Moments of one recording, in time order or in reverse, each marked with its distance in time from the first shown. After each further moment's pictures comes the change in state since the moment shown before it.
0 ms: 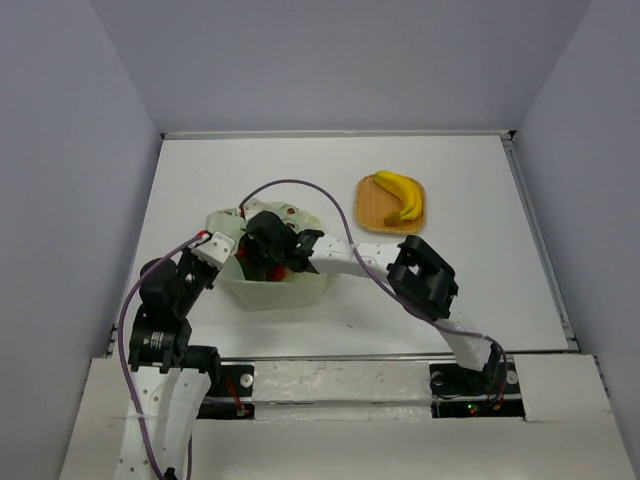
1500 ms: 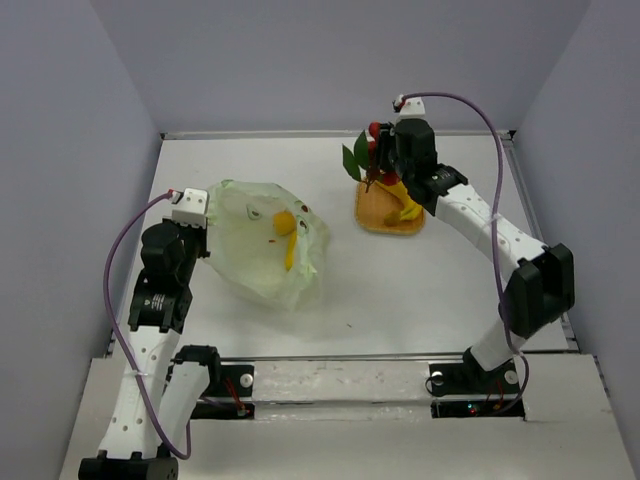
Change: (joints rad) left arm 0.000 0.253 0.126 0.129 -0.289 -0.316; right arm -0.564 -0.644 -0.288 0.044 0.142 -0.056
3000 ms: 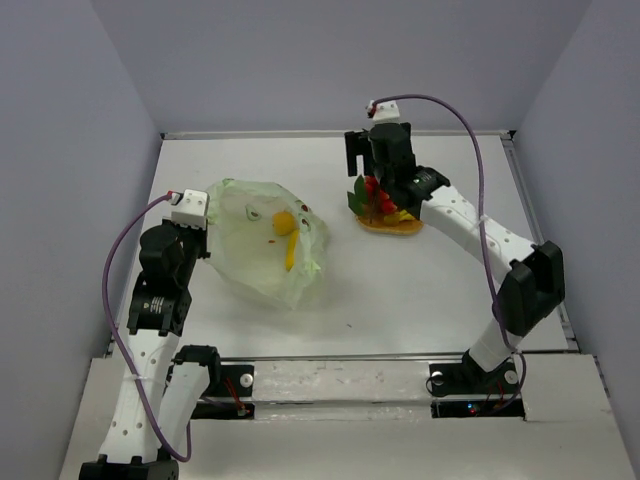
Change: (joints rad) left arm 0.000 -0.022 0.000 0.000 0.024 0.001; right arm 0.060 0.092 0.032 -0.068 0.128 -0.080
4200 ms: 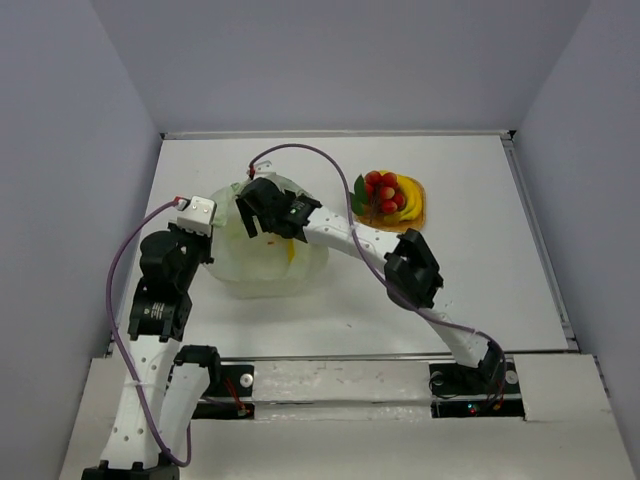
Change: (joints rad) left arm 0.000 -0.037 -0.028 -0.001 0.089 0.035; right arm 0.431 0.681 0.686 -0.332 0.009 0.237
